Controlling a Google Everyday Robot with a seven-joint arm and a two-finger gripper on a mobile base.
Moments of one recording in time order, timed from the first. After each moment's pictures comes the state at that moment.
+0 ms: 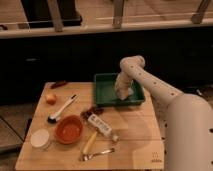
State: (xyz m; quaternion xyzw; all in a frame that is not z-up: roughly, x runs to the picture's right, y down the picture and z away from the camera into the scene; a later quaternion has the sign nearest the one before) arm 0.116 0.015 0.928 -0.25 -0.16 -0.21 0.93
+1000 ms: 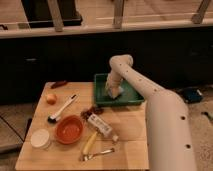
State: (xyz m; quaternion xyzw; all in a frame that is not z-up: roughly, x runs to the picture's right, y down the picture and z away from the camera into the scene) arm 0.051 0.054 0.927 -0.27 -0.21 -0.26 0.90
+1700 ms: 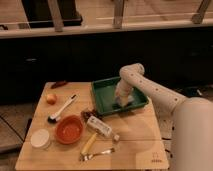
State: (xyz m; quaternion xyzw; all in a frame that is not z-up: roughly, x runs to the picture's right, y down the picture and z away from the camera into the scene) arm 0.114 0.055 0.928 -0.27 -0.16 -0.21 0.92
